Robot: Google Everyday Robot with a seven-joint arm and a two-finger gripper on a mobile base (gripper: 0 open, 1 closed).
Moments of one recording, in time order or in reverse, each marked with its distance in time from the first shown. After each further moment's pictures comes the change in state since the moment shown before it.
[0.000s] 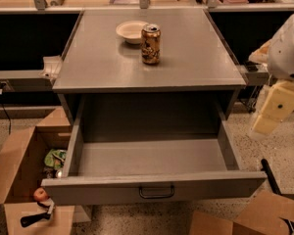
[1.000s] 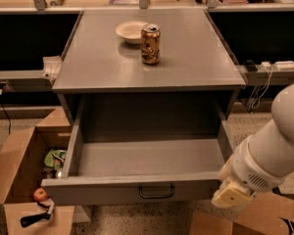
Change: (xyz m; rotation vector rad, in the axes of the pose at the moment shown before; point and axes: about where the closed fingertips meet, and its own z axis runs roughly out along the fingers) arm 0.041 0.132 0.163 -0.244 -0.017 0.233
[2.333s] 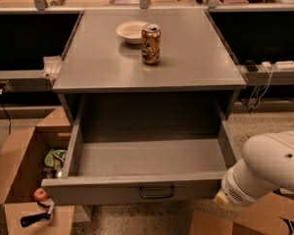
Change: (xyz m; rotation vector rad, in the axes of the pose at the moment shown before) arm 0.055 -0.034 0.106 0.101 0.096 0.329
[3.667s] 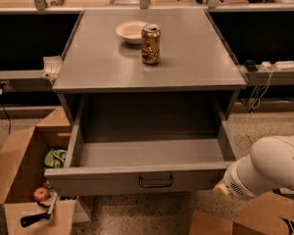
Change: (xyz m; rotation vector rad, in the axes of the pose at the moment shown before) arm -0.018 -0.026 0.005 0.049 -0.118 0.061
